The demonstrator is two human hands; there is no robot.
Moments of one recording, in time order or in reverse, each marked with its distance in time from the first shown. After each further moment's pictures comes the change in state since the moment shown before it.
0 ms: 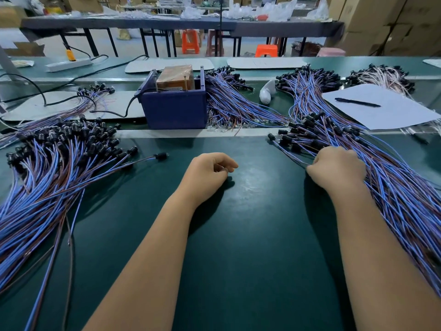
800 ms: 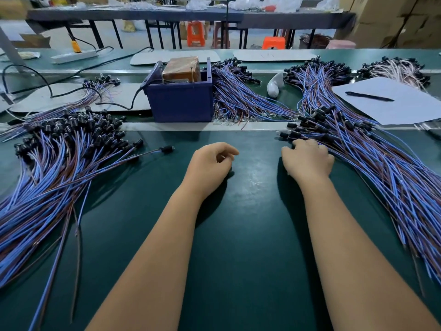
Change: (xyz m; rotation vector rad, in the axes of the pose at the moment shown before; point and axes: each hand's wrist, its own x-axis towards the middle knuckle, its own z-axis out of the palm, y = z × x) left_hand 0.001 -0.002 0.001 -0.022 0.101 -0.021; right_hand 0.006 -0.055 0.030 0.185 -0.052 -0.004
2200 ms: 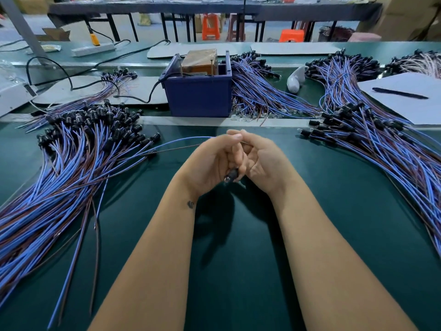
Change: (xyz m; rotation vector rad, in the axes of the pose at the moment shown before) left_hand -0.007 0.018 -0.040 -0.857 -0.445 -0.156; right_hand -0.050 -0.091 0.019 1.739 -0.852 -0.066
